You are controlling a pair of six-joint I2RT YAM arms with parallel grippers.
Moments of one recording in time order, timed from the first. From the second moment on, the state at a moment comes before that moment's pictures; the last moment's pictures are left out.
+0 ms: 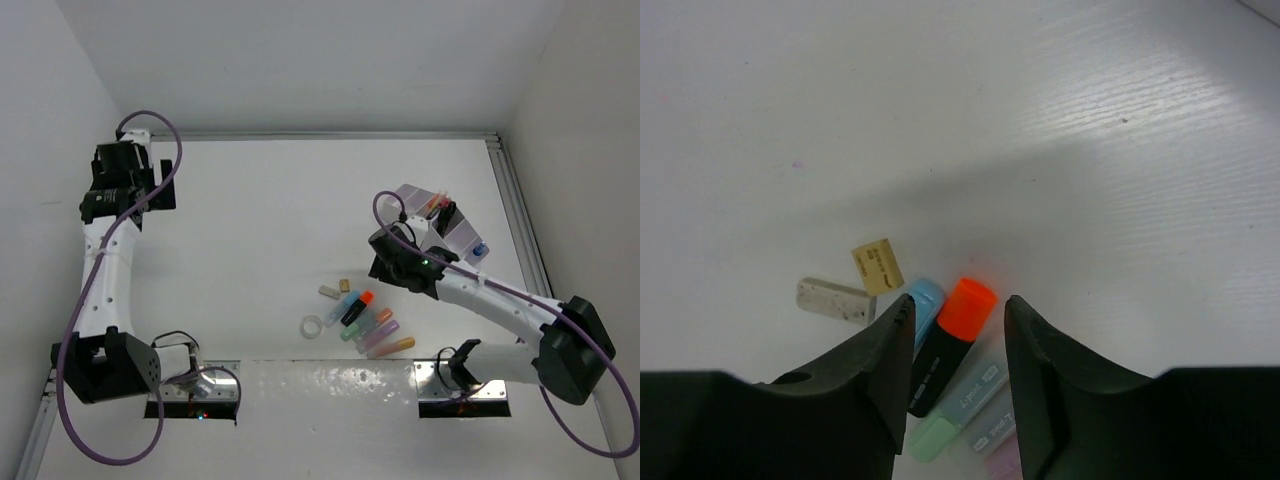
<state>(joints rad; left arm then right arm) 0.19 1.22 1.30 -0.75 -0.21 0.15 0.74 1.23 0.75 -0.53 0.40 0.93</state>
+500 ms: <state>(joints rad) 0.07 1.29 1.29 -0.70 -0.25 0.15 0.83 1.33 0.74 -0.49 0.45 1.09</state>
